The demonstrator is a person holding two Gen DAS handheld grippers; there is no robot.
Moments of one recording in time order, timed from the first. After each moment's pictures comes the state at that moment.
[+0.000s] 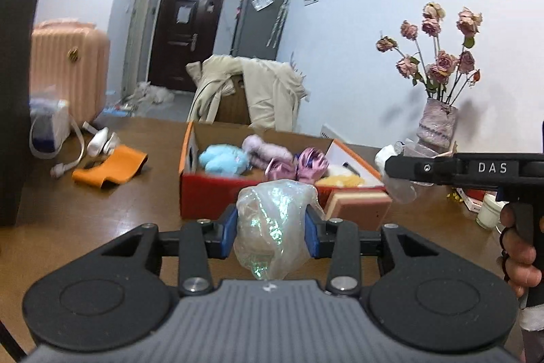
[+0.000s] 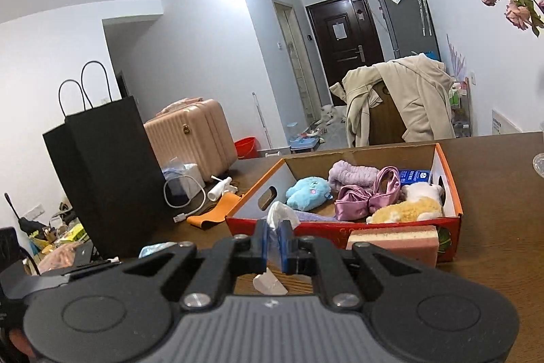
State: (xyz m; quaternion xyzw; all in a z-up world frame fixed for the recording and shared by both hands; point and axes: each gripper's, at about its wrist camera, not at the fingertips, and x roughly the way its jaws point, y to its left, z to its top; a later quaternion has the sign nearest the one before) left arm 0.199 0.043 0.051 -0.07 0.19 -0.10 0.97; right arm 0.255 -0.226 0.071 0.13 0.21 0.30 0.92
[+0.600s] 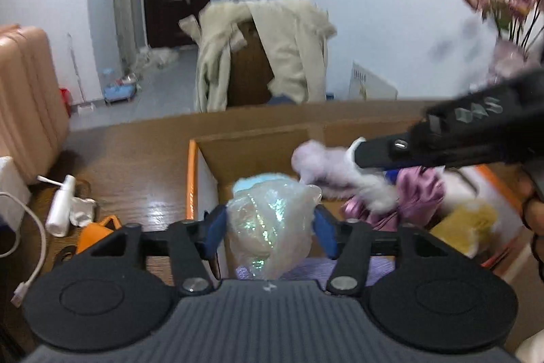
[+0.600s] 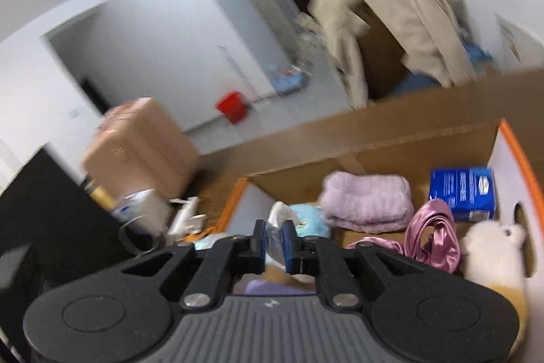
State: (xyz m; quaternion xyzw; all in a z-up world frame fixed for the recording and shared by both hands) left arm 0.468 0.053 0.037 0.03 0.32 -0.08 0.94; right arm 0.524 -0.154 0.041 0.22 0.39 0.26 0.86
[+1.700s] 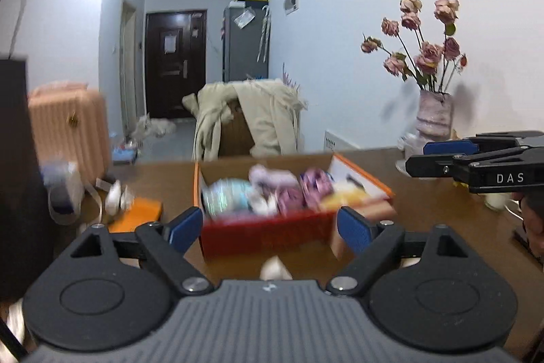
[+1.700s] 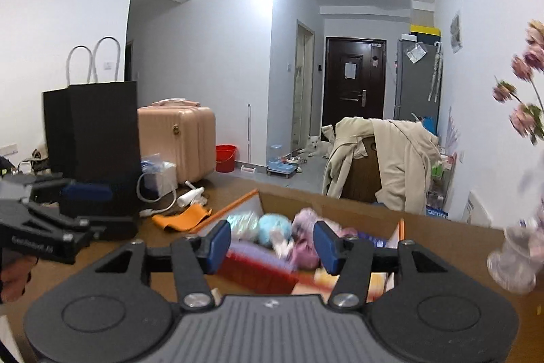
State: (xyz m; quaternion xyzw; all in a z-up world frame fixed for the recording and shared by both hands) left arm 0.172 0.037 0.085 0.00 0.17 -0.10 0.98; right arm 0.213 -0.235 0.105 -0.01 0.15 0.27 0.95
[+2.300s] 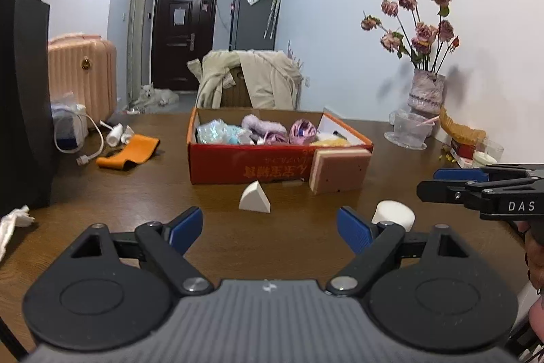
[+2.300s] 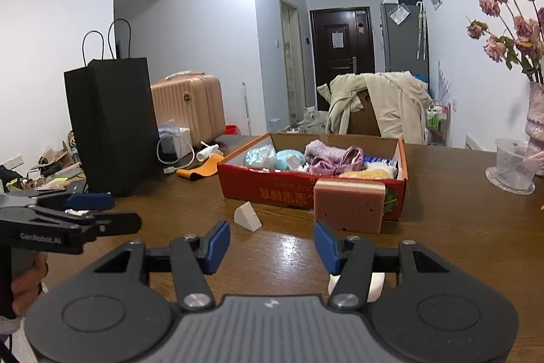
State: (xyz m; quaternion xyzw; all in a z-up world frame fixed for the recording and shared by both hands) left arm 0.120 0.030 0.040 -0.02 0.22 -0.09 0.97; right arm 0.144 -0.250 0.045 0.04 0.21 0.26 0.94
